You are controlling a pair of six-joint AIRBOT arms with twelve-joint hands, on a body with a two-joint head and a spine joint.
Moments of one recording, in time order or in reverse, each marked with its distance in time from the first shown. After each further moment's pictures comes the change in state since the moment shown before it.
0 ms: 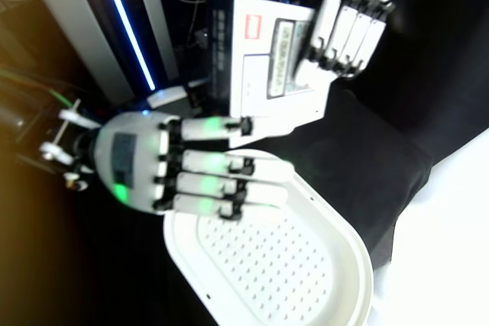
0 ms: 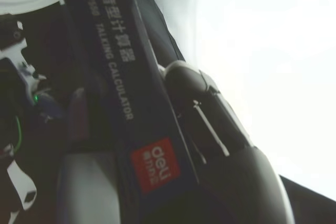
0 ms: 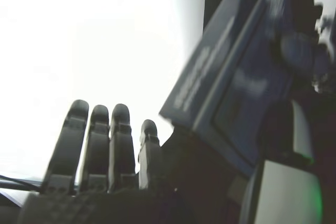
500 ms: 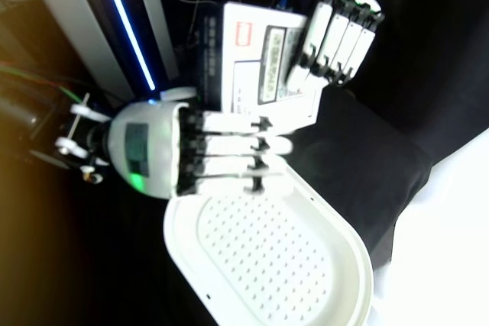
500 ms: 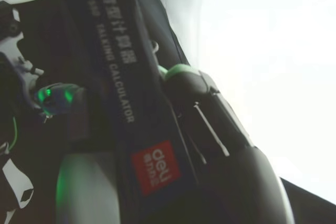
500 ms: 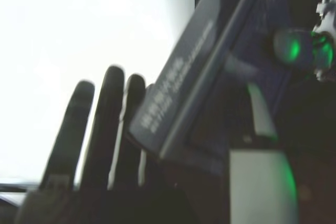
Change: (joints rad) left arm 0.017 -0.016 0.008 -0.027 -0.019 -0.001; right arm 0.000 -0.016 0.001 -0.024 0.023 0.039
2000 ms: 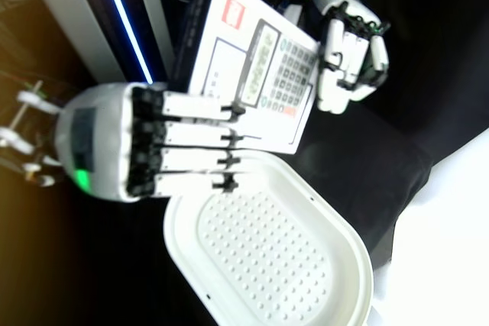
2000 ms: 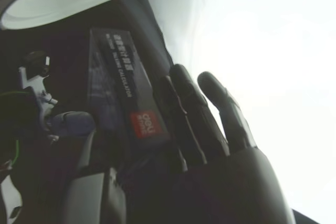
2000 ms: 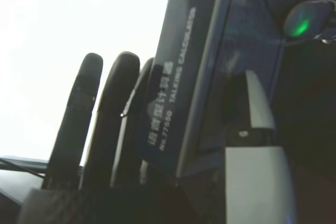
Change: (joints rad) left arm 0.058 0.014 0.018 -0.063 0.001 -0.010; right arm 0.029 0.159 -0.043 -0.036 -0.013 -0.013
